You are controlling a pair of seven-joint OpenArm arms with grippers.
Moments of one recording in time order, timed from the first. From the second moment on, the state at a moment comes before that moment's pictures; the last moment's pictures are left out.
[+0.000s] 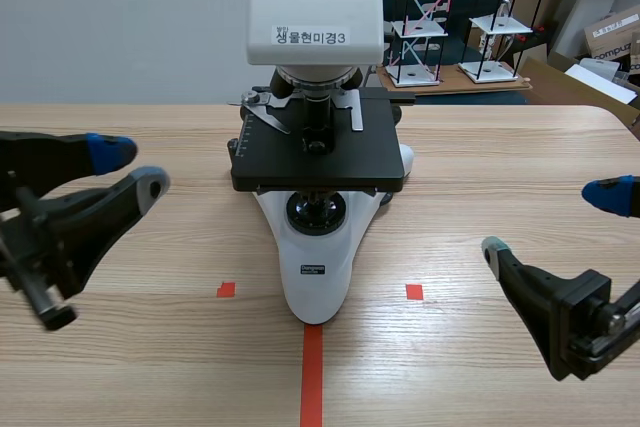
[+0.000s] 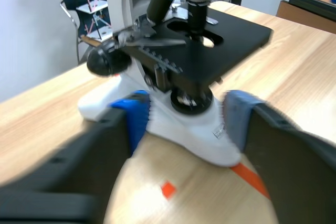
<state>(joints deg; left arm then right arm) 35.3 -43.1 -0.2 110.7 -23.1 -26.6 -20.1 -45.2 31.4 12.3 114.8 16.9 22.5 5.0</state>
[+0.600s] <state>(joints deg) 56.1 -39.9 -9.0 111.8 -15.4 -23.8 -36.2 -45.2 31.4 12.3 114.8 16.8 22.5 5.0</state>
